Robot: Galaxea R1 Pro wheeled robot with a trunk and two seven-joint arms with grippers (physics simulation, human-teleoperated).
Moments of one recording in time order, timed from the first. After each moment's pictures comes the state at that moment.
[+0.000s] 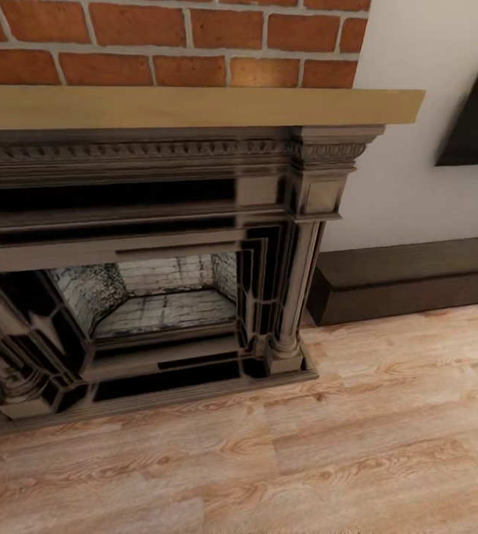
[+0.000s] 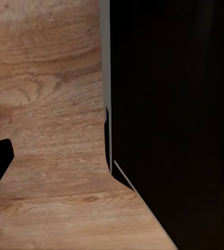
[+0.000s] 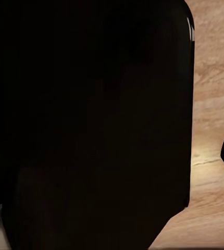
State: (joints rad) left arm 0.00 0.06 0.00 -0.02 0.00 -0.20 0.00; right arm -0.02 0.03 0.00 0.03 -0.06 -0.35 0.01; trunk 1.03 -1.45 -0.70
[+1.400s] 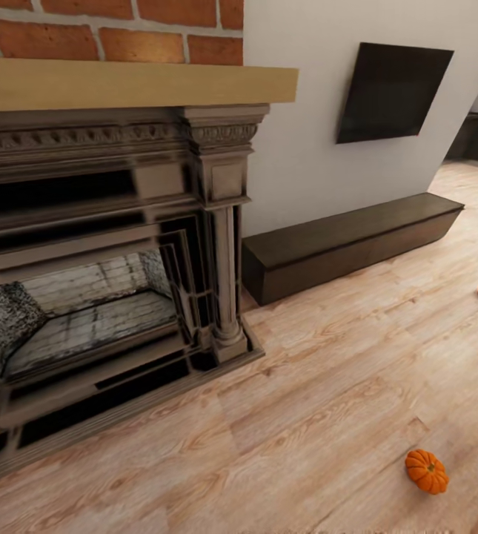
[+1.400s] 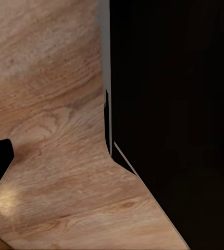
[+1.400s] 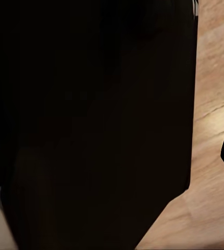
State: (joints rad) left arm 0.00 0.06 0.00 -0.02 0.00 -0.20 0.00; right arm -0.02 0.03 0.00 0.03 -0.06 -0.35 0.01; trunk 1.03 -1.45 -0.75
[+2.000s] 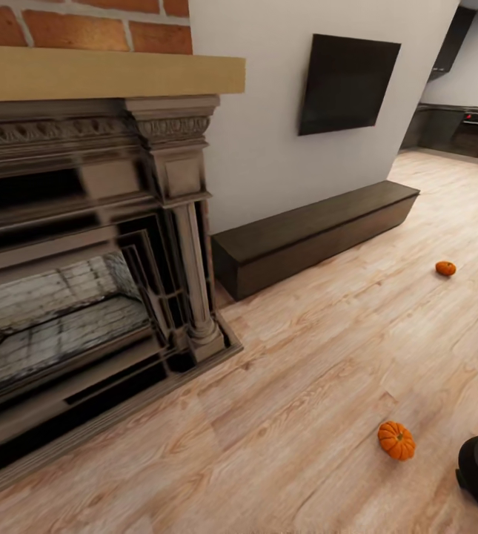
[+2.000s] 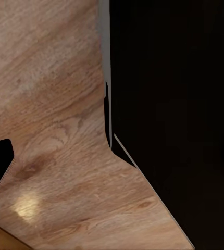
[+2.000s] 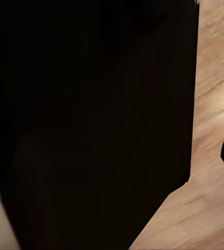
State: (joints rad) left arm 0.00 0.06 0.00 -0.02 0.00 -0.20 0.00; right arm -0.02 0.04 0.00 0.03 -0.06 -0.35 0.01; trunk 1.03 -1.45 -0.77
